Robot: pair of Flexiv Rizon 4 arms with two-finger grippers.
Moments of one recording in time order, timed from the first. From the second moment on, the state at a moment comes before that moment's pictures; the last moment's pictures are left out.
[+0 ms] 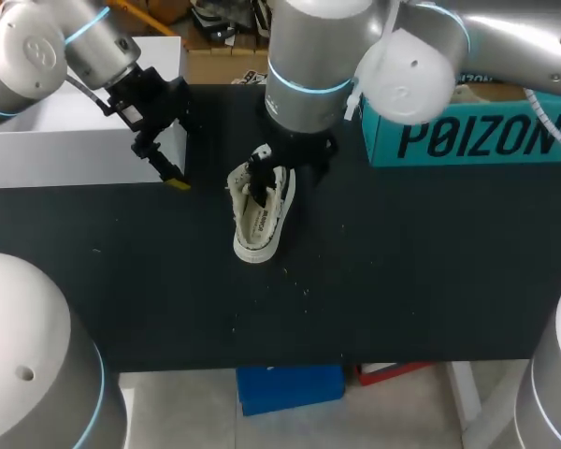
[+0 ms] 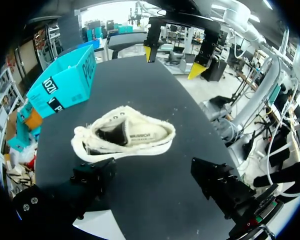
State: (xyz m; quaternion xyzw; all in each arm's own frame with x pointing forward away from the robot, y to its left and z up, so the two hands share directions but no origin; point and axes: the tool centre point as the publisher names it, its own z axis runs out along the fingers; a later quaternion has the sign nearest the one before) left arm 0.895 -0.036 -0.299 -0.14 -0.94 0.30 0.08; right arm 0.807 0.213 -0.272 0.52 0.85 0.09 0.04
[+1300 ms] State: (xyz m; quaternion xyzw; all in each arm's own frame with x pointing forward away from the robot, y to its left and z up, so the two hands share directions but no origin) left arm 0.895 -0.036 -0.299 -0.14 -0.94 0.30 0.08; right arm 0.892 0.215 -0.341 0.68 0.73 0.09 -0.02
